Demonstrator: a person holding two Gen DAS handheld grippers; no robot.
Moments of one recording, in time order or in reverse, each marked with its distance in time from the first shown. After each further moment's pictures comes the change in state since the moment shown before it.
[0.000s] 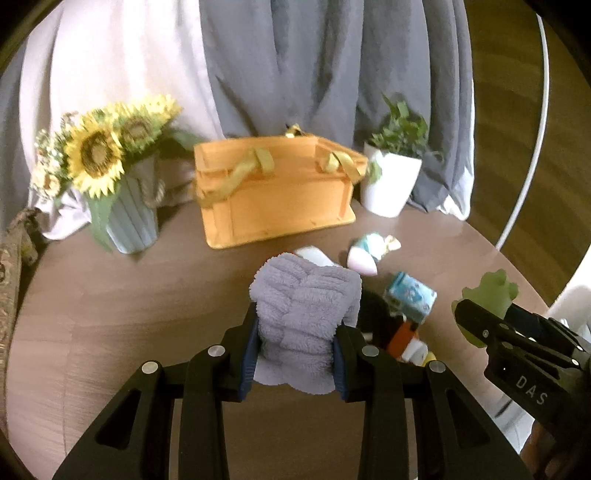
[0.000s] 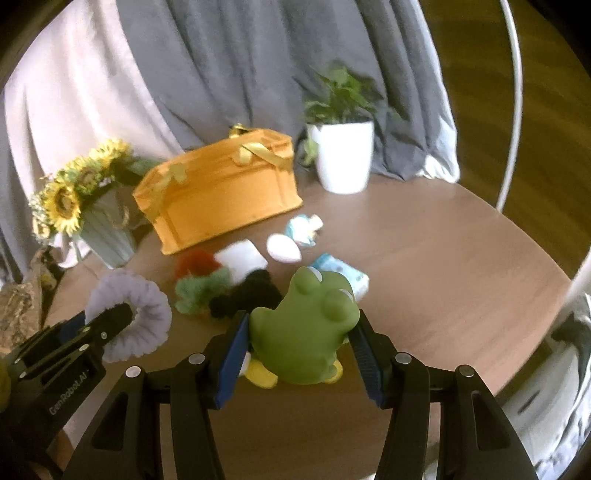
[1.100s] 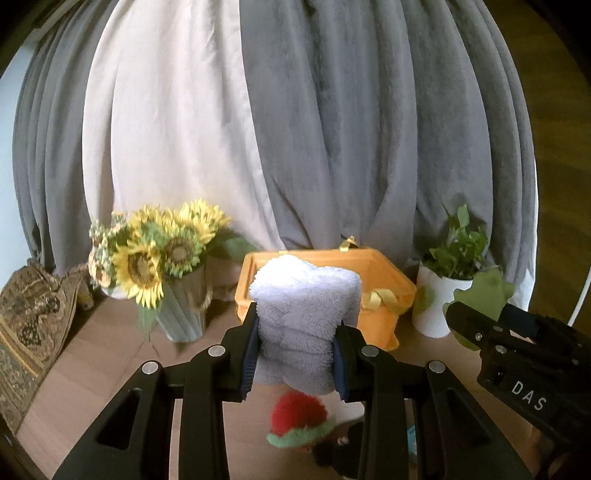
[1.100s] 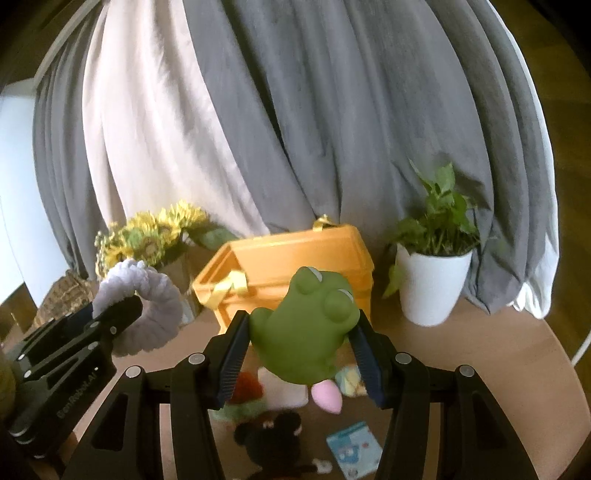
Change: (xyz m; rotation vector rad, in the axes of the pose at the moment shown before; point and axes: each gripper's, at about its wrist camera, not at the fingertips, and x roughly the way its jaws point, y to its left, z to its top) left arm -0.002 -0.044 0.102 -0.109 -0.302 0.308; right arm 0.036 -0.010 0.138 -0.213 -0.211 0.359
